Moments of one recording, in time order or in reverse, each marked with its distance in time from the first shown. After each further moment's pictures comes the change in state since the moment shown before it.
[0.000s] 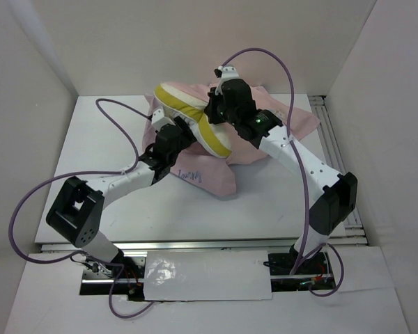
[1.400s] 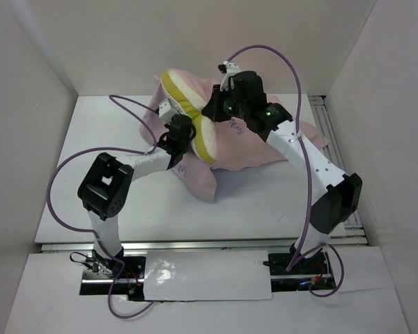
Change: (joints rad) left arm 0.043 0.325 0.232 0.113 -0.124 -0.041; right arm -0.074 -0.010 0.047 -0.063 -0.325 0.029
